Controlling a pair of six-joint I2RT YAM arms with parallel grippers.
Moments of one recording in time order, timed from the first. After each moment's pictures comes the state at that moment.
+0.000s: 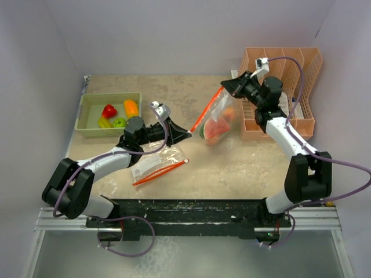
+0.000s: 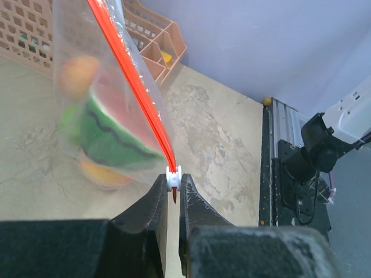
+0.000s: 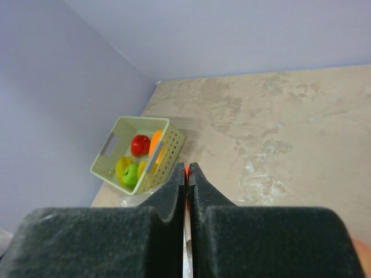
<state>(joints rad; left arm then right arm) -0.50 1.41 0.67 0.79 0.80 -0.38 0.12 1.50 1.11 0.38 -0.45 0.65</state>
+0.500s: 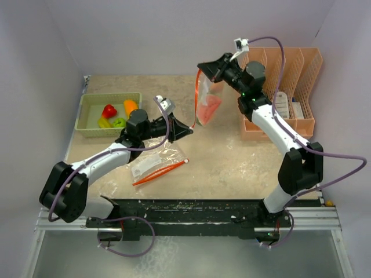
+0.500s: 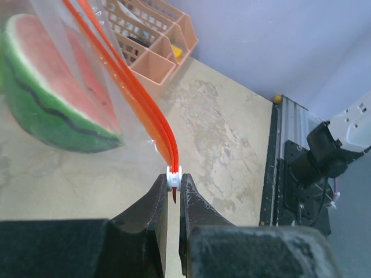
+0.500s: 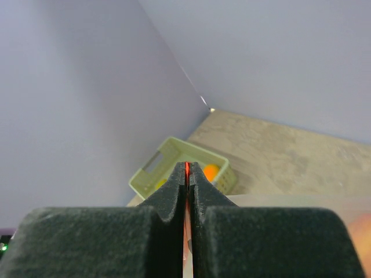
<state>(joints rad) -0.54 1.38 0.75 0.59 0.72 -0.35 0.31 1.61 1.37 0.41 -0.43 0.63</state>
